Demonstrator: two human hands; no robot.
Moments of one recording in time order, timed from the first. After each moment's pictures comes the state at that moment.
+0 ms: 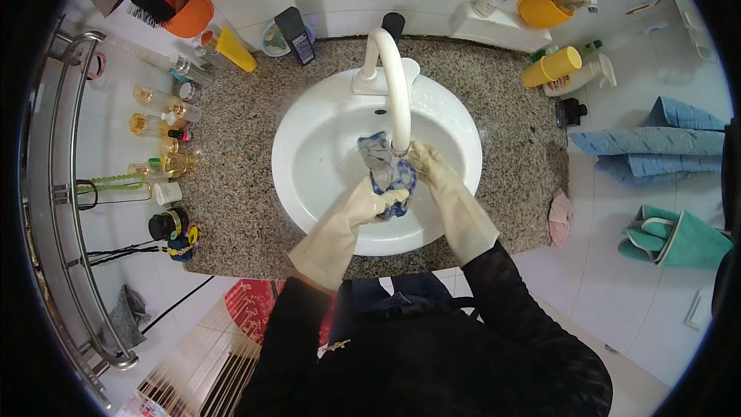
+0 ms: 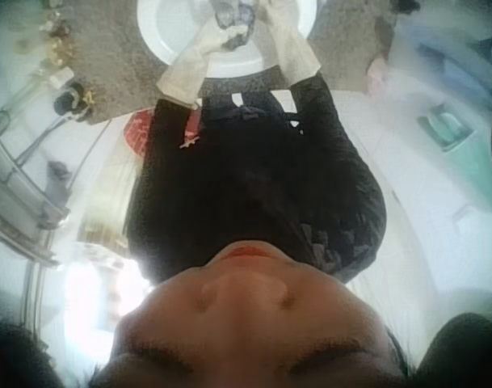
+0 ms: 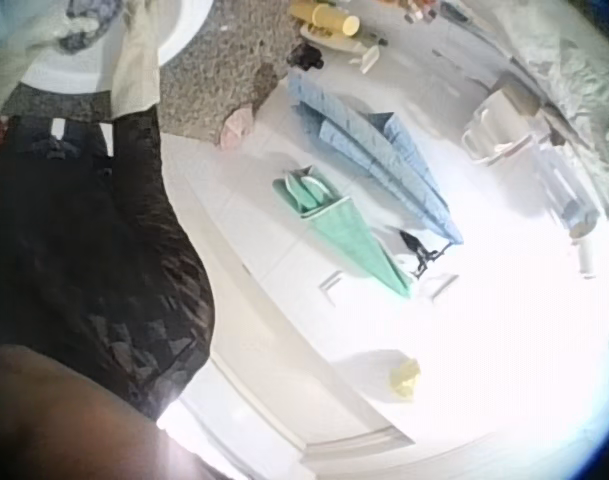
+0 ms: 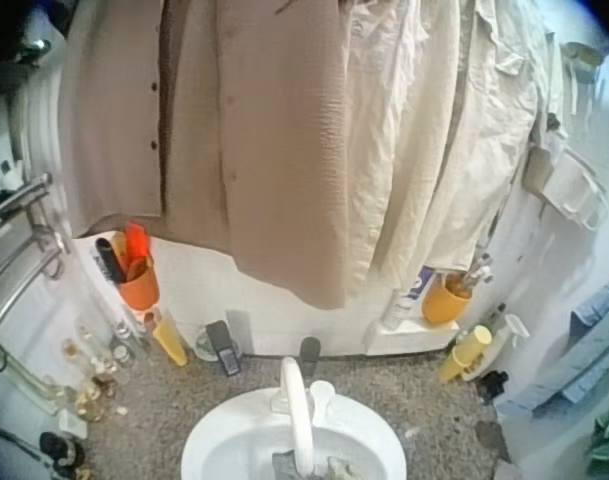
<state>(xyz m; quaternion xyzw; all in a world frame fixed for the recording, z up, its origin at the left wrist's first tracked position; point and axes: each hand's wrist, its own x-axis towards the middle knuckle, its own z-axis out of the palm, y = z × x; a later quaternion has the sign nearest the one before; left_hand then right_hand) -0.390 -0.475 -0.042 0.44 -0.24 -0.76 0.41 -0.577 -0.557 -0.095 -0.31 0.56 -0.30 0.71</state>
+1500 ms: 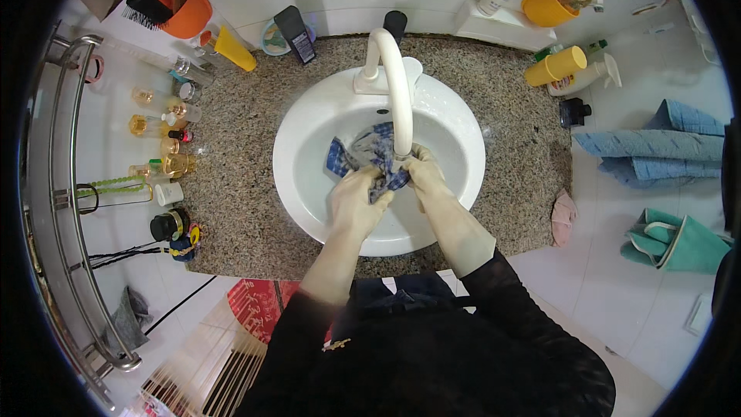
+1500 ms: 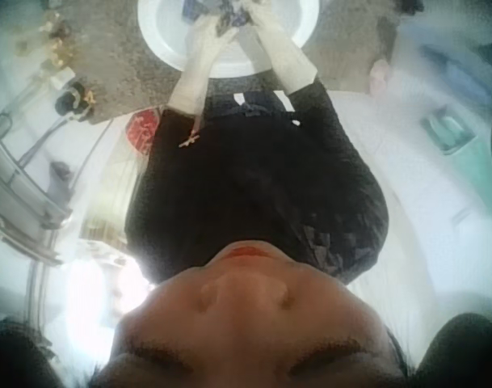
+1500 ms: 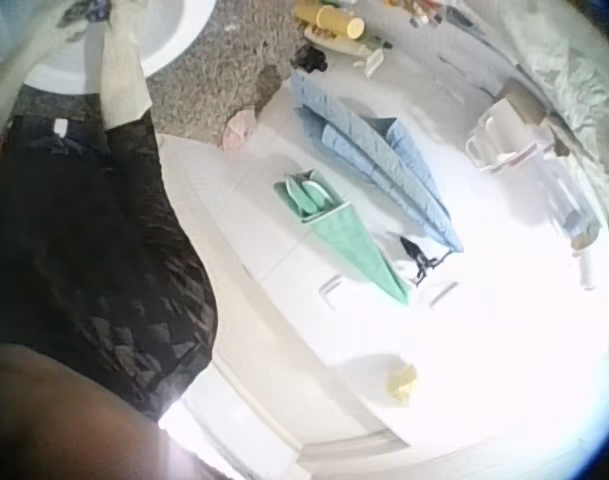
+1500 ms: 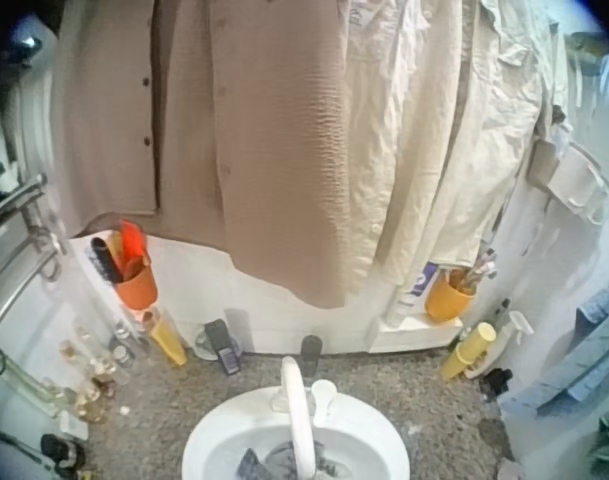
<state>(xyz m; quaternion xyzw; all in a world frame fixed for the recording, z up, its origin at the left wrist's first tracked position) -0.386 -0.459 -0.020 0.71 -0.60 -0.27 0.26 -0.535 -0.553 -0.021 -0.26 0.64 -0.26 0.68</state>
